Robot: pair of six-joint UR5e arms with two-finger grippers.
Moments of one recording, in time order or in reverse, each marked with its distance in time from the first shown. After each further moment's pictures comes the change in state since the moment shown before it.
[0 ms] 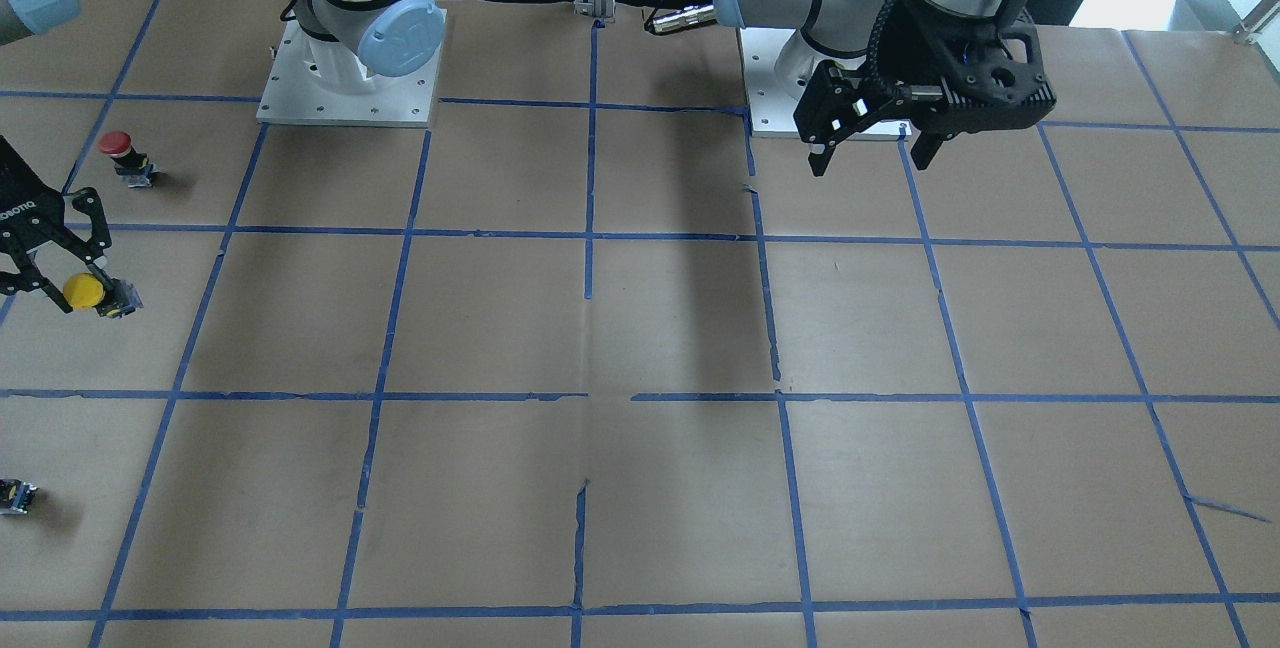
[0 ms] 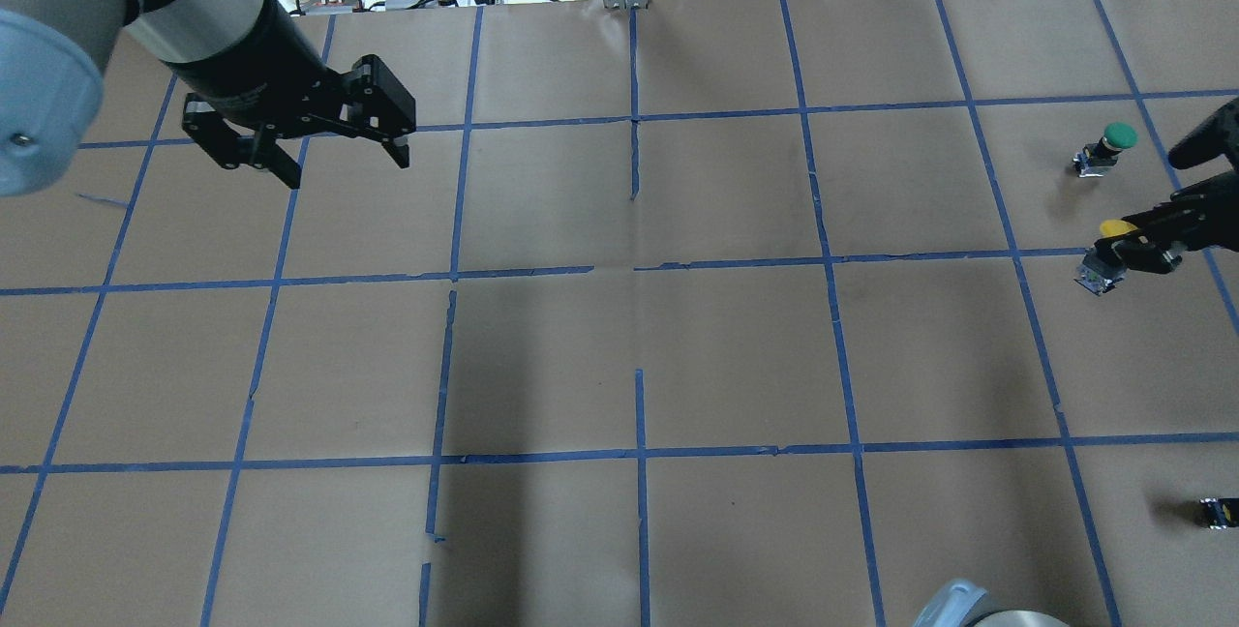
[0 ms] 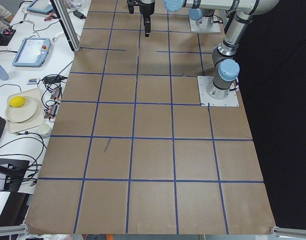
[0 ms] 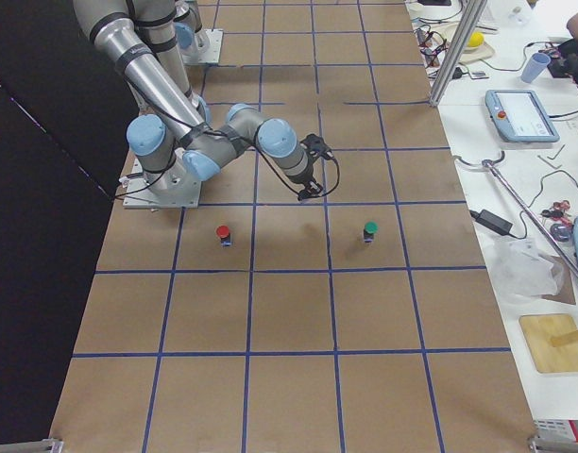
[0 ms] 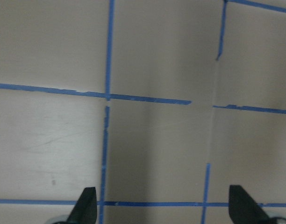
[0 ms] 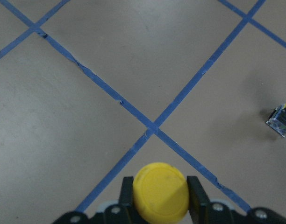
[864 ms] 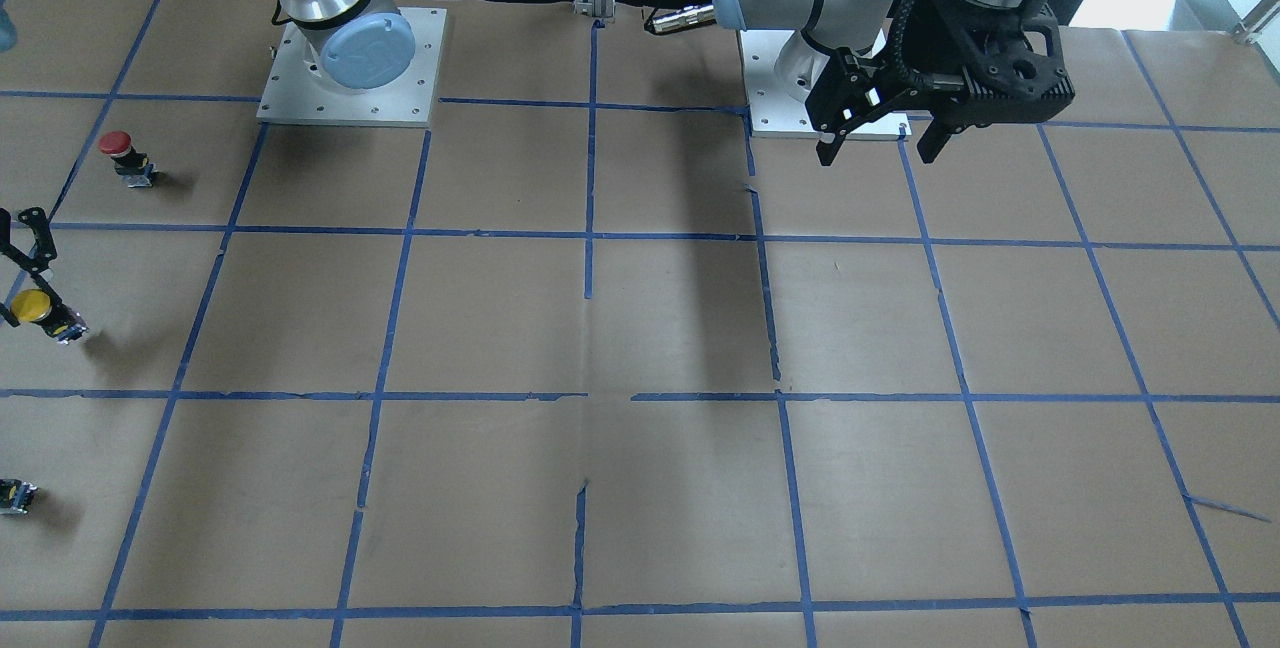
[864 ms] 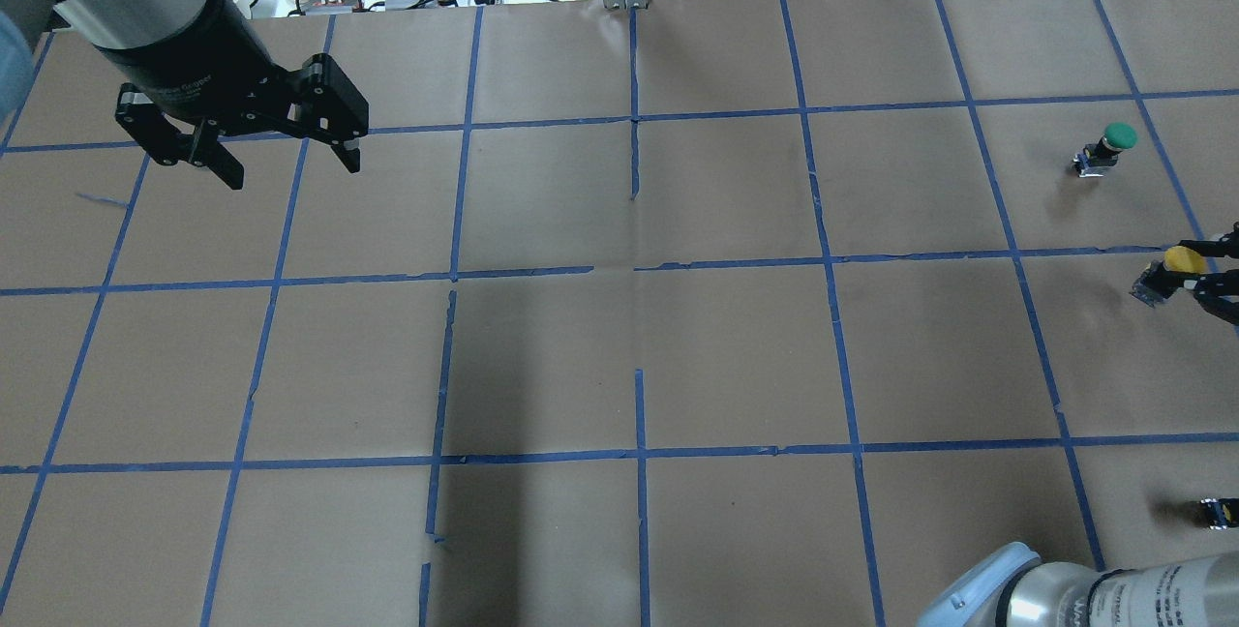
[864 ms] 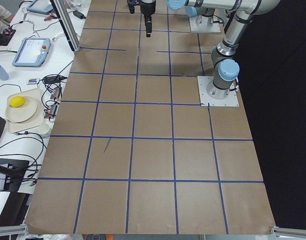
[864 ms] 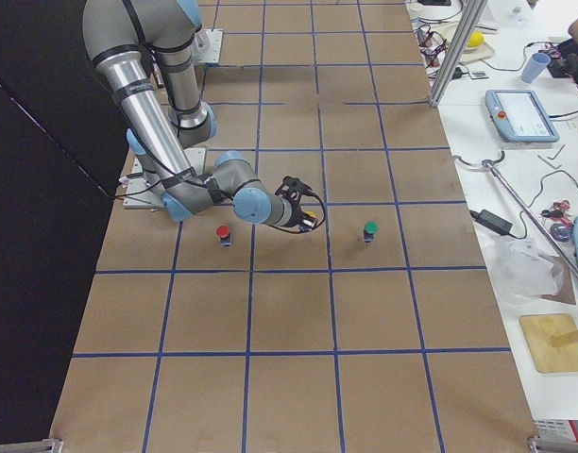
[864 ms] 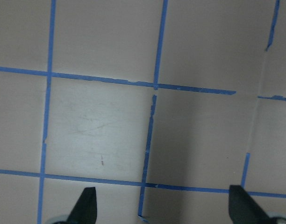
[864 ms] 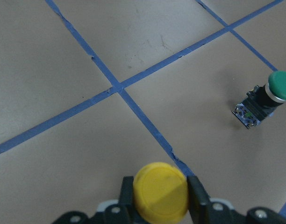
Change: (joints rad) left arm 0.037 0.006 -0.003 -0.015 -0.088 0.054; right arm -0.217 0.198 -0.033 -0.001 0.212 -0.472
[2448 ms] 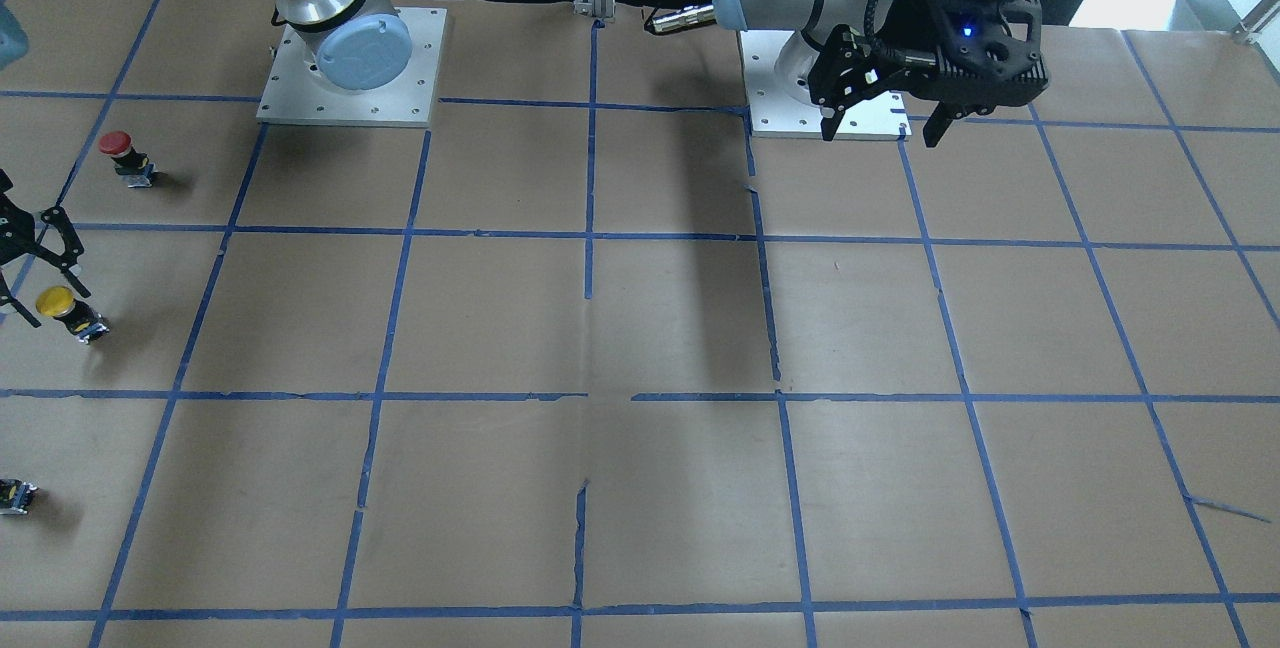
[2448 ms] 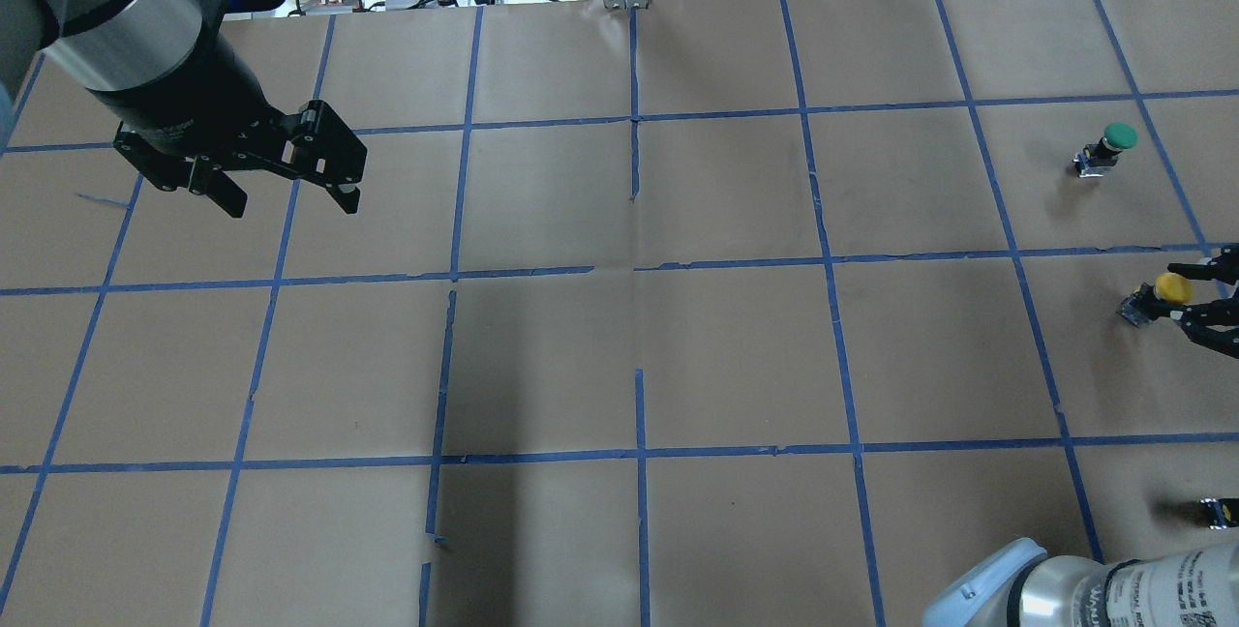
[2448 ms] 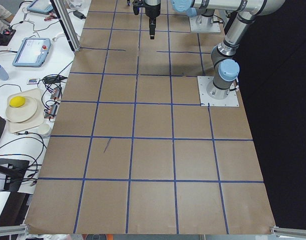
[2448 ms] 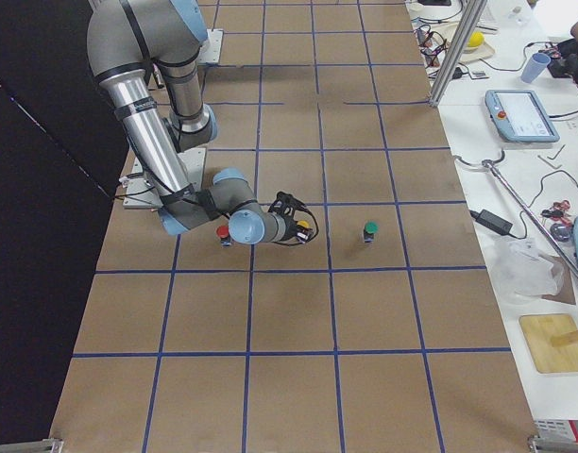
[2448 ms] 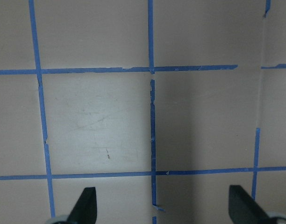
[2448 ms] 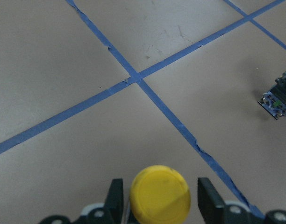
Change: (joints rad) left arm -0.001 0.062 -0.057 -0.028 0.060 0.131; right arm -0.017 0.023 0.026 0.017 -0.008 -0.035
